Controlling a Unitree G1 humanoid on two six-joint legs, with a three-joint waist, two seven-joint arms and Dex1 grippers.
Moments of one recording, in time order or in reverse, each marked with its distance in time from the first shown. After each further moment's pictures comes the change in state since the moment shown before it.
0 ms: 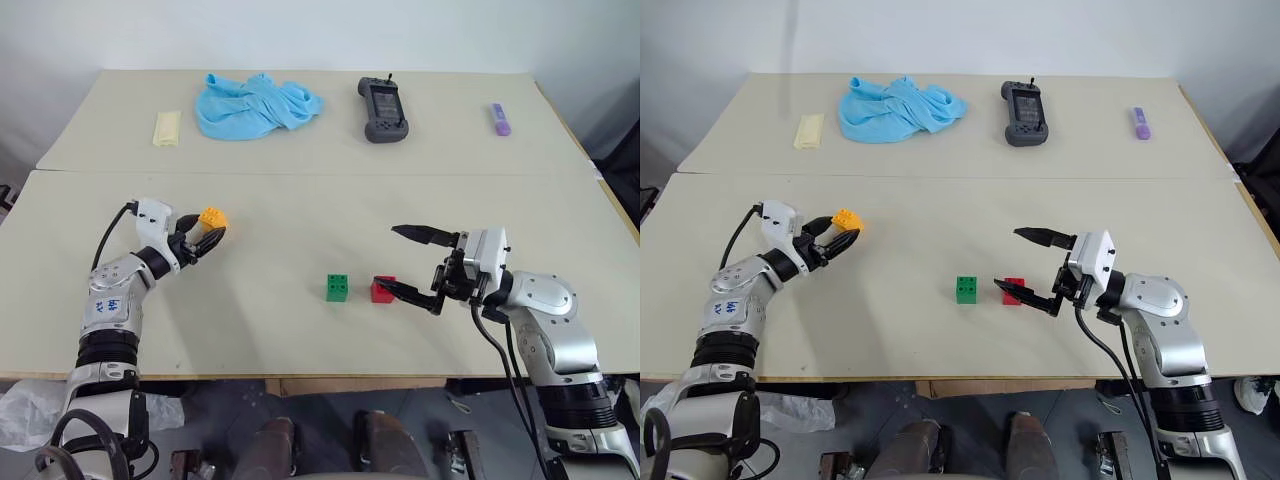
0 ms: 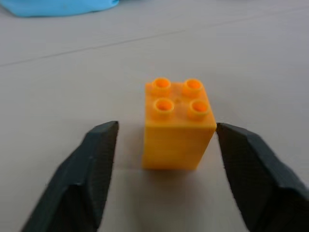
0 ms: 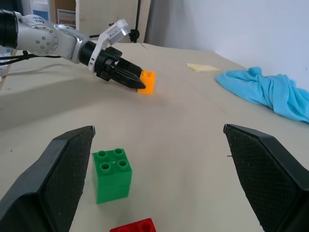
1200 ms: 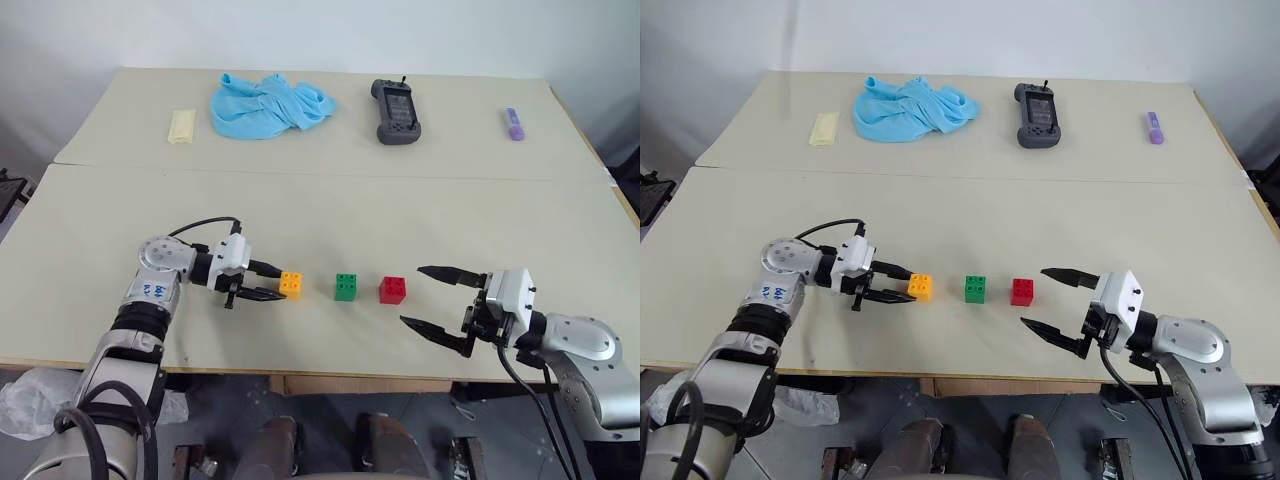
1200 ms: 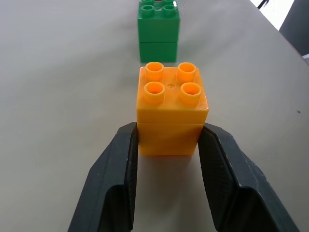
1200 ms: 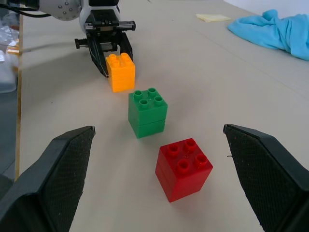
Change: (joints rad) left arm -0.213 -0.051 -0.332 0.241 0.089 -0.428 -0.785; right arm 0.319 -0.116 -0.113 -0.208 0.034 0.100 -0.042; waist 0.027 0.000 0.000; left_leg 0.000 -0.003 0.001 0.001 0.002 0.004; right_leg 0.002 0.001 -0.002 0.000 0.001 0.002
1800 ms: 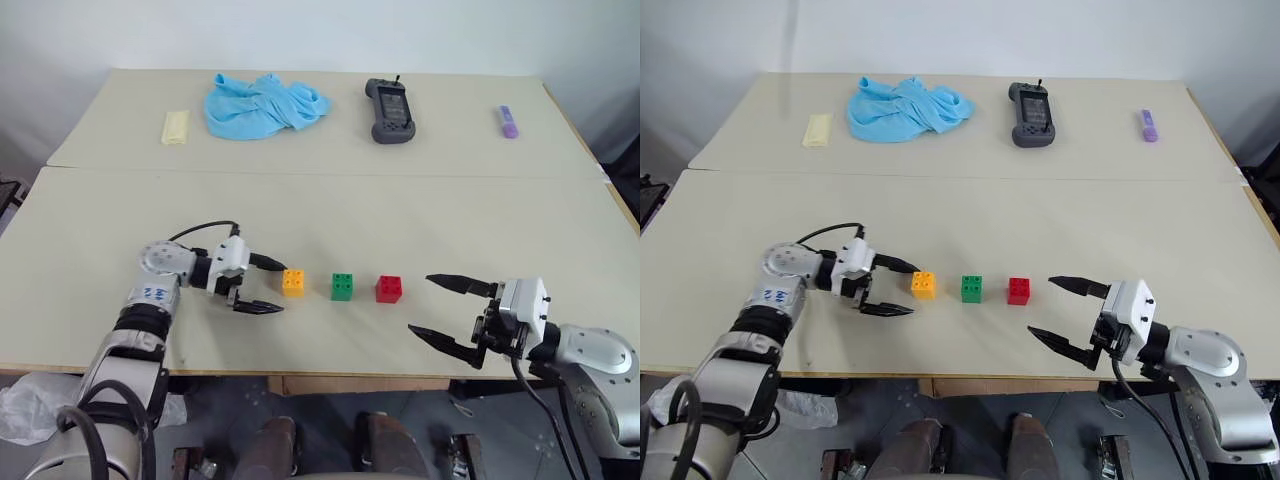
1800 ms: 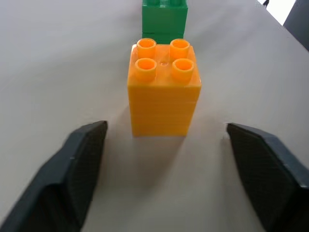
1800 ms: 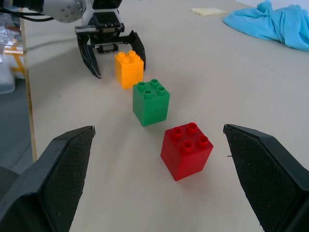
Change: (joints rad) left arm 0.117 0.070 0.072 -0.144 -0.047 0.070 0.003; right arm -0.009 -0.036 -0.033 0.000 0.033 0.006 0.044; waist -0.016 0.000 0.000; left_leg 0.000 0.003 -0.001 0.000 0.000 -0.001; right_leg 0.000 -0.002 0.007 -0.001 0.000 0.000
